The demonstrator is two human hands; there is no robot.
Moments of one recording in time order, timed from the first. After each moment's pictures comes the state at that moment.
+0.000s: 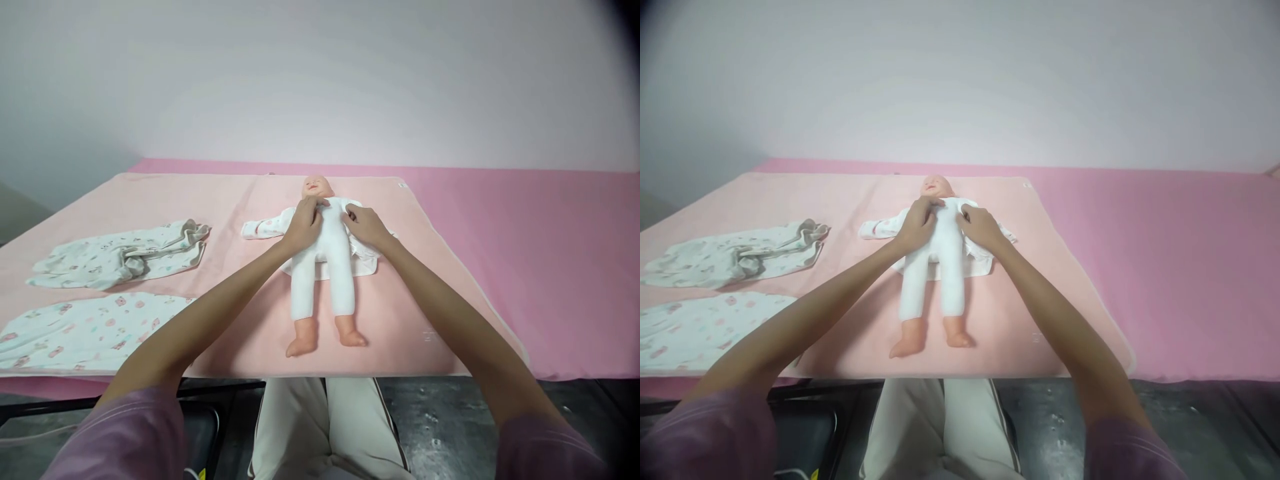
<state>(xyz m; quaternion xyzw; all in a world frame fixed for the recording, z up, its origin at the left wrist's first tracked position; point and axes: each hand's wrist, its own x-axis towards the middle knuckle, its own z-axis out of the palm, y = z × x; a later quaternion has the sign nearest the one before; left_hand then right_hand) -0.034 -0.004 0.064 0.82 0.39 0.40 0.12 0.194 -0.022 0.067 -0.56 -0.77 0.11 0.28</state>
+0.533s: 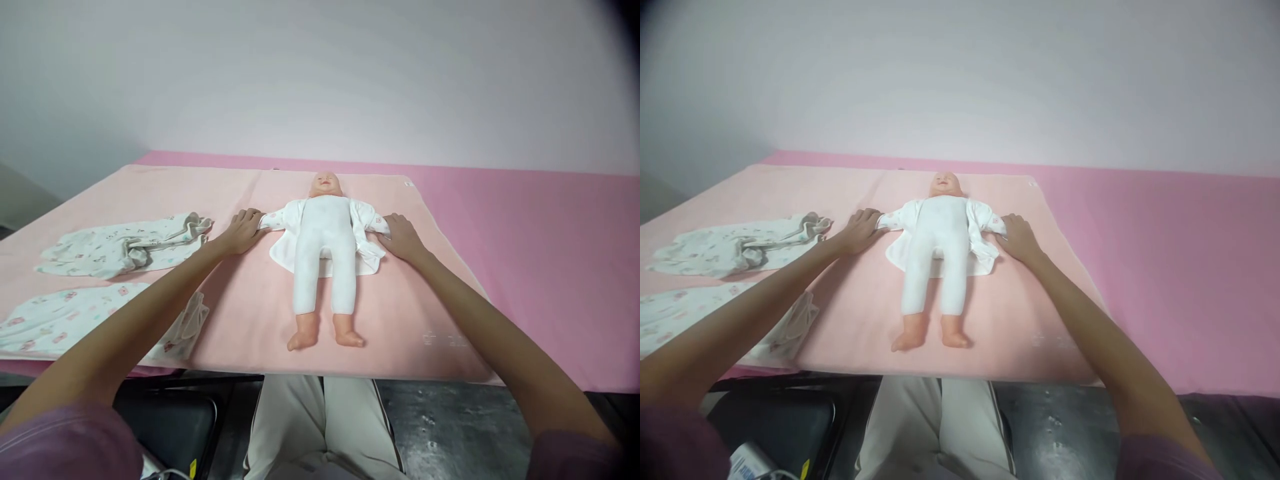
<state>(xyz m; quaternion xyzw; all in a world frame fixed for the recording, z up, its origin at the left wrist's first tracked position) -0.219 0.030 0.020 0.84 0.54 0.08 0.03 0.297 -0.031 0.005 -0.60 -0.76 0.05 0.23</state>
